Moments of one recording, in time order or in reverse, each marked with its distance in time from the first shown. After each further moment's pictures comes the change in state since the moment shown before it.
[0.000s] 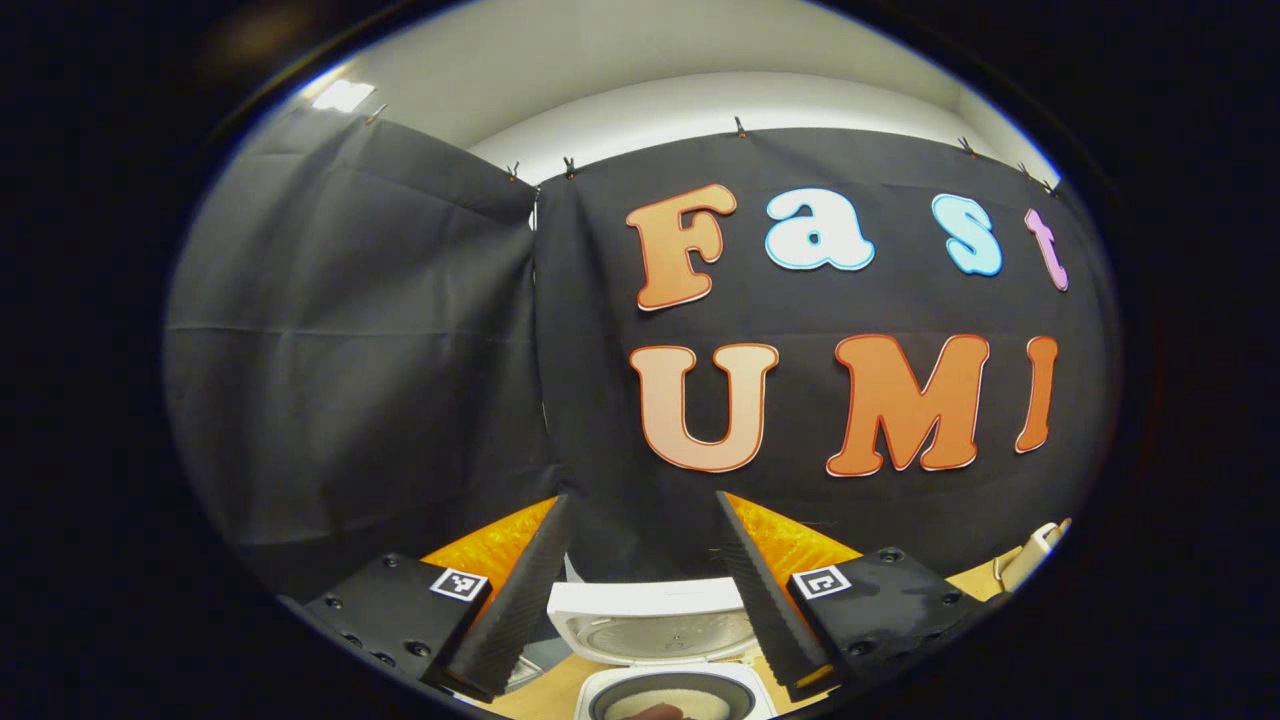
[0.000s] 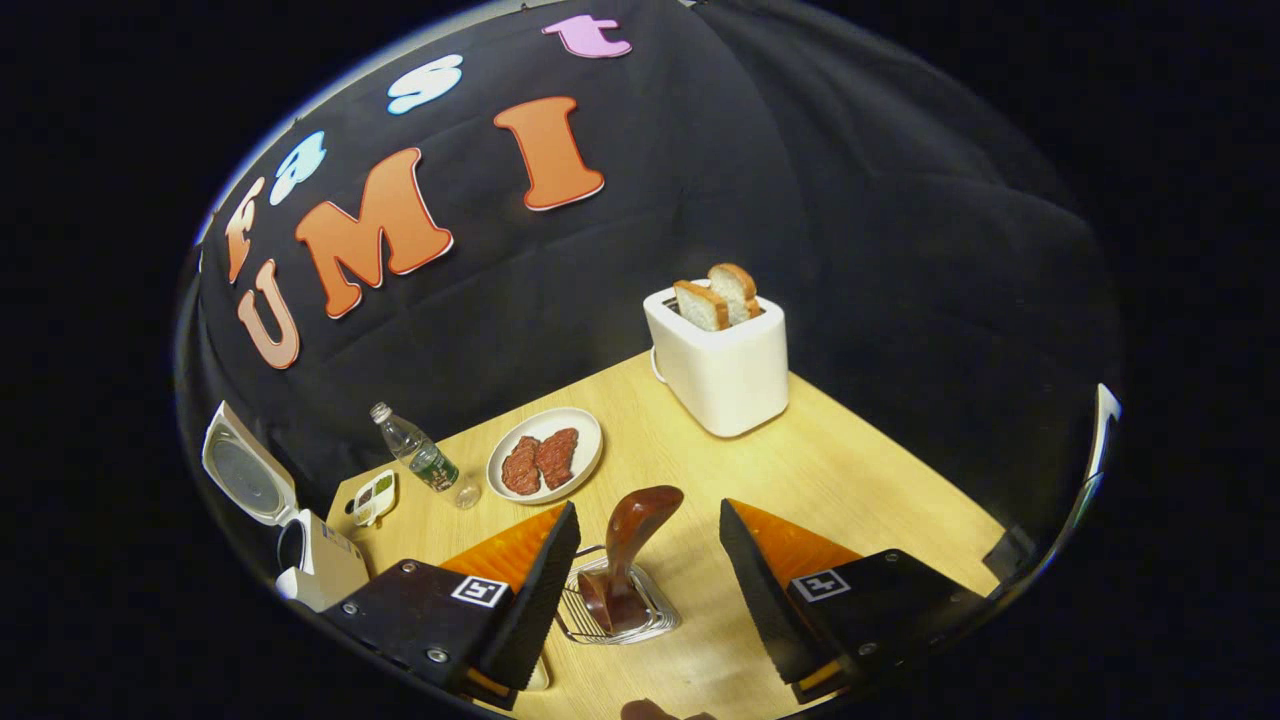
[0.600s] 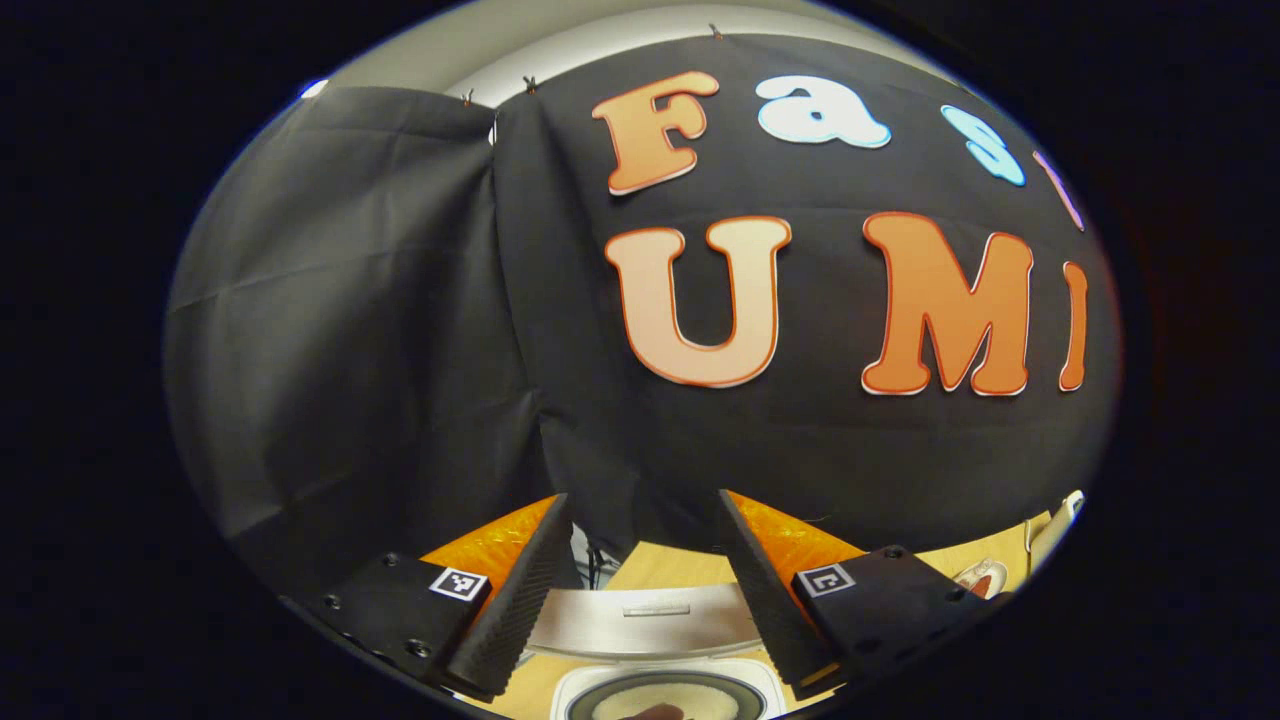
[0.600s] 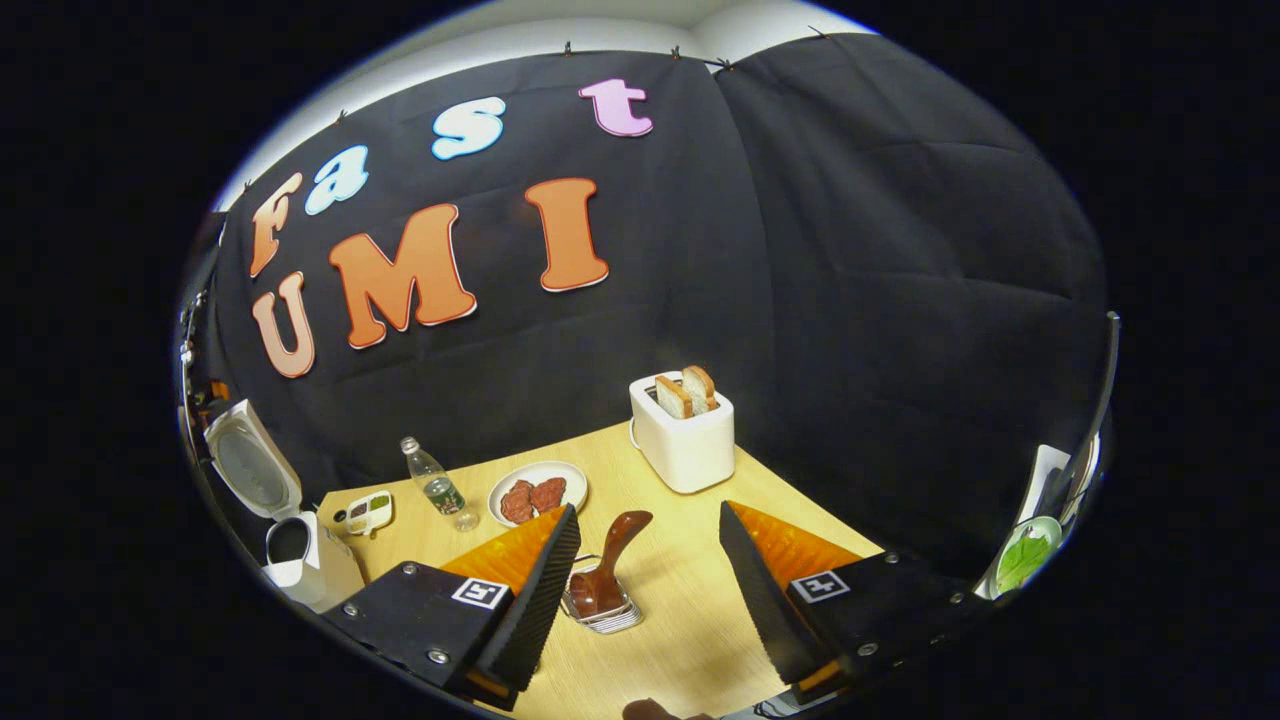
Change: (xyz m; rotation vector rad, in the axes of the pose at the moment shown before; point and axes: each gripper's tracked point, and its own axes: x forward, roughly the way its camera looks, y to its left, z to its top) left arm 0.098 -0.032 -0.120 0.024 0.306 -0.004; right arm -0.124 0.004 0.061 -0.085 -0.208 -0.065
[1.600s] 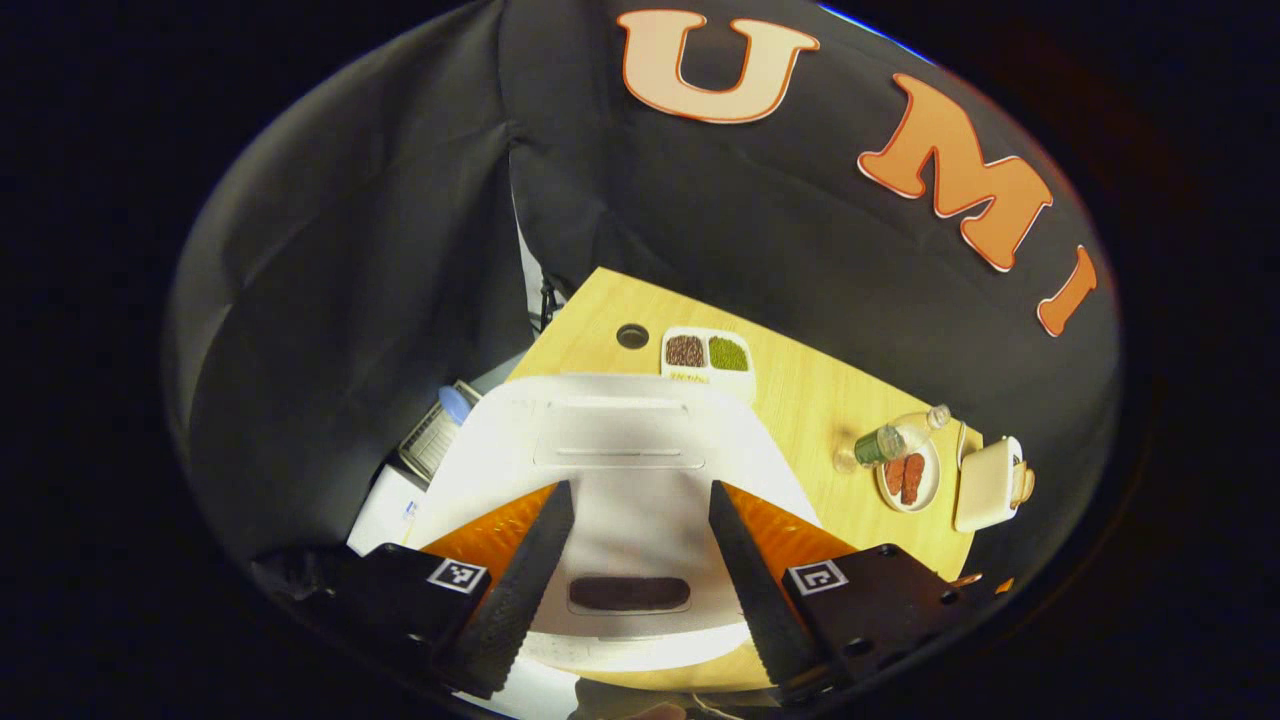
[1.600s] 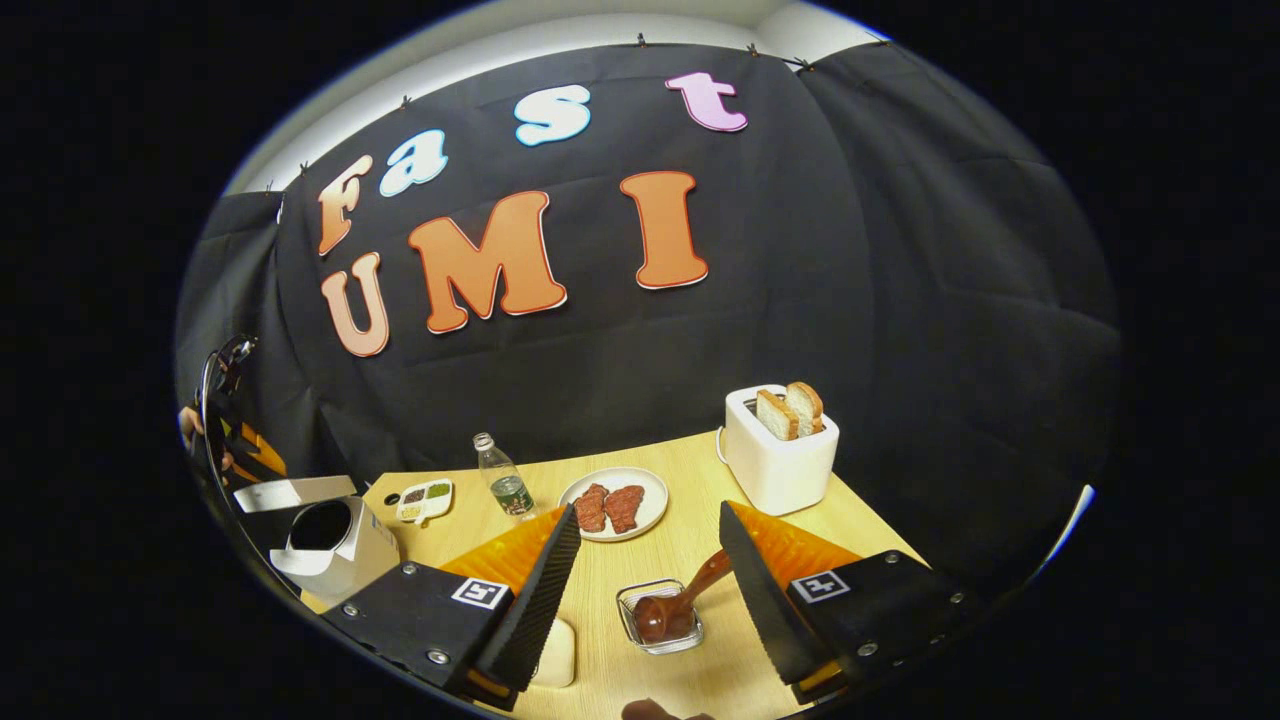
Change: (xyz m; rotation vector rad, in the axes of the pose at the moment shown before) left arm -0.123 -0.019 -0.187 -0.121 0.765 -0.112; right arm 0.034 0.076 0.002 -0.082 0.017 0.250
